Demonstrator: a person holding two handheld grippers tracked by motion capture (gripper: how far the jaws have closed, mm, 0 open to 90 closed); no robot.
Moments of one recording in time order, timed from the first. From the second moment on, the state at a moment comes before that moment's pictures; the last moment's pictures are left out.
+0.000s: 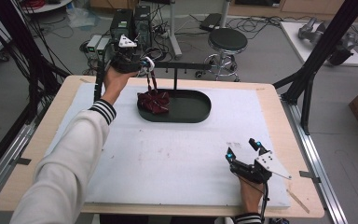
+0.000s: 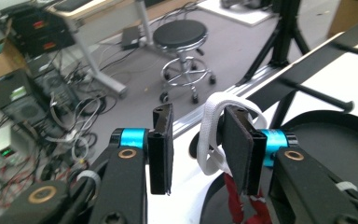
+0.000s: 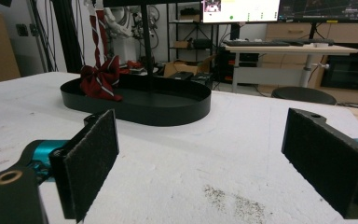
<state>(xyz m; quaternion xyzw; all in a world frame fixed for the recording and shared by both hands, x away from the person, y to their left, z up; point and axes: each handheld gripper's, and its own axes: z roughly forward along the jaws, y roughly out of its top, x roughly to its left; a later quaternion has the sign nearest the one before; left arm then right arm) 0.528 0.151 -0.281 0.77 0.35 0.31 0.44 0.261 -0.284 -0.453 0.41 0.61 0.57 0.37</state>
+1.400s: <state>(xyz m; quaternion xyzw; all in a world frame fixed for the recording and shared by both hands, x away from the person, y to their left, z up) 0.420 0.236 -0.335 0.73 0.30 0.26 0.55 0.259 -0.284 -0.454 0.40 0.60 0.58 0.38</state>
